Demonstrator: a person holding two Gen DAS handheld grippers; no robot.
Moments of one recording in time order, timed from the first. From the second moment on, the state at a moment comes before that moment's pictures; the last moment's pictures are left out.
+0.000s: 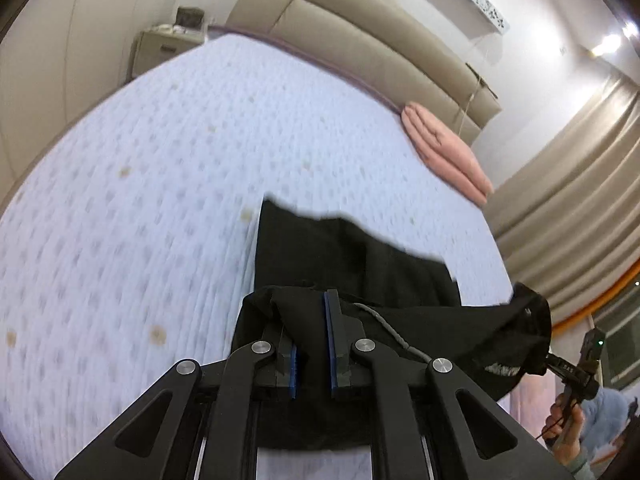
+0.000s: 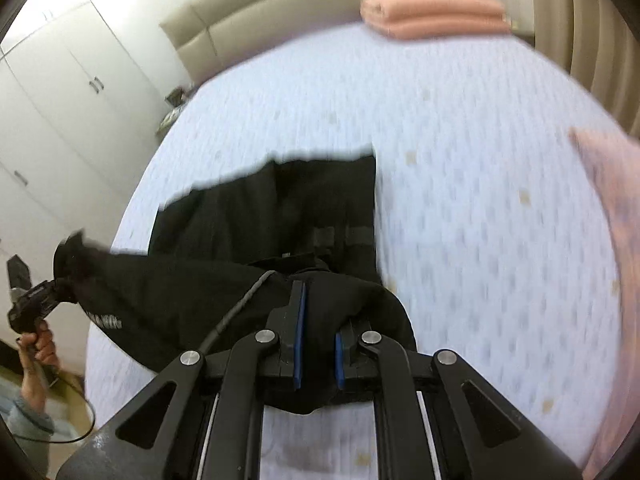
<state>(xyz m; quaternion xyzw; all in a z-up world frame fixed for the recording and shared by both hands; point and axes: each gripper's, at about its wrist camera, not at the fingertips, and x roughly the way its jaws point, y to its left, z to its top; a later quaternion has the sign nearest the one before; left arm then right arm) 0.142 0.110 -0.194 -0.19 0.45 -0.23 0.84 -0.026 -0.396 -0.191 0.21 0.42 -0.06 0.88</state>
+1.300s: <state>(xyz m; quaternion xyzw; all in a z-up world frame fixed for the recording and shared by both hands) 0.236 0.148 -0.241 -0.35 0.55 -0.42 0.63 0.088 -0.441 -0.252 0.40 0.46 -0.02 0.79</state>
